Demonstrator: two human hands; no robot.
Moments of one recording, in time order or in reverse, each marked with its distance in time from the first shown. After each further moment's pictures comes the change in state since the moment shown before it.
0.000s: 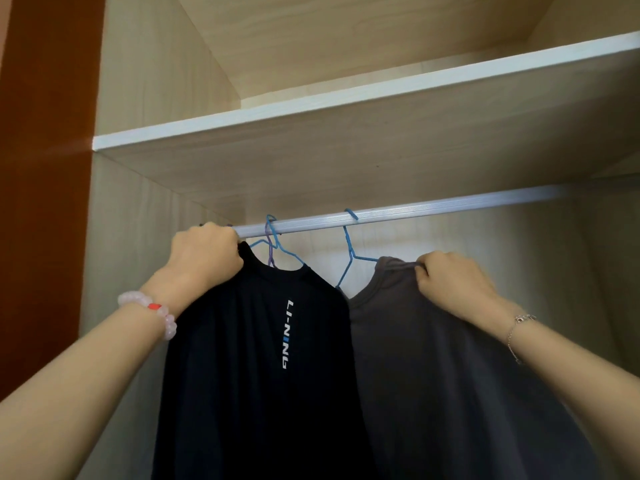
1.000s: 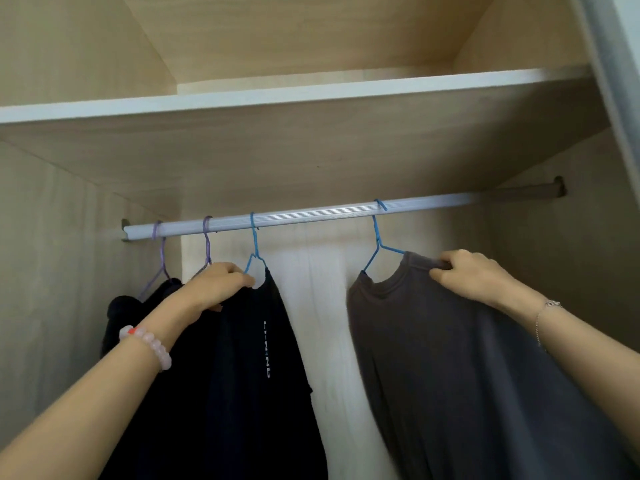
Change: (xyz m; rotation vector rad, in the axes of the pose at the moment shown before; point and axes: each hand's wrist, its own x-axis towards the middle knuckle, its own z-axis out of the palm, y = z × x) left_hand -0.004 0.073 0.046 -1.037 -0.518 -0.106; right_hand -0.023 0.086 -0.061 0.004 -0.208 0.292
